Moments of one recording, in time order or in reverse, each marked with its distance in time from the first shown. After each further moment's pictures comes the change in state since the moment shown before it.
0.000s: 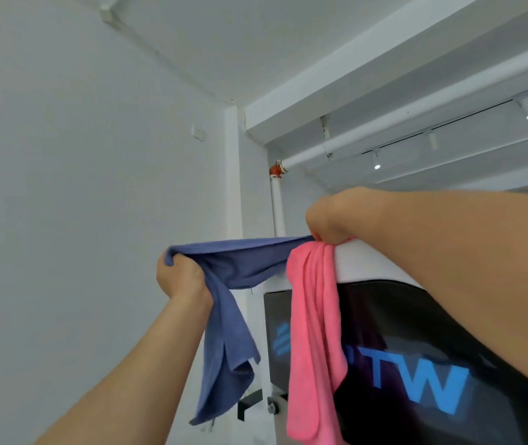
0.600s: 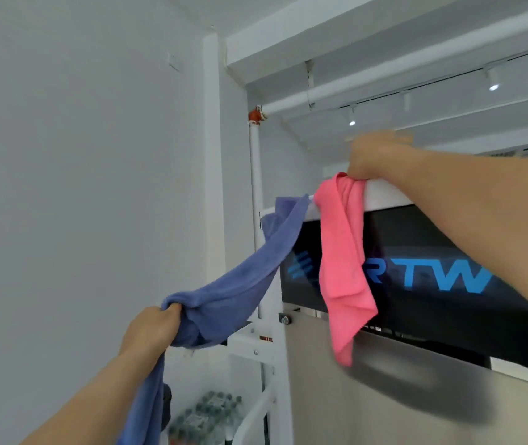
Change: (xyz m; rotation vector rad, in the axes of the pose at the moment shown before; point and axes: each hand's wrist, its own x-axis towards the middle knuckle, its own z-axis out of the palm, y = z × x) left_hand 0.039 -0.063 -0.203 1.312 -0.500 -0.022; right_hand 0.011 -0.016 0.006 0.350 0.075 0.519
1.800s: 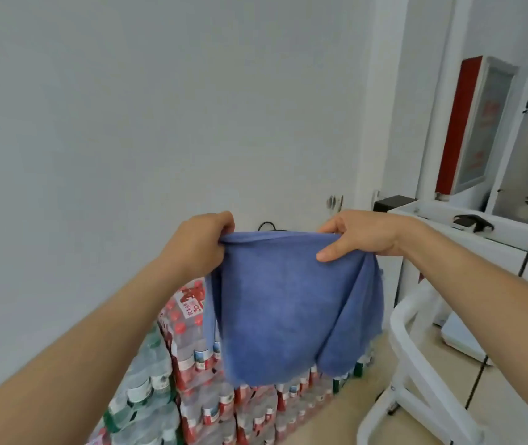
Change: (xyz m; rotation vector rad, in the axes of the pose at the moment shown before) left_hand 0.089 -0.252 -0.054 0.562 -0.032 0.327; right_hand -0.123 -0.400 0.288 1.200 -1.201 -0.793
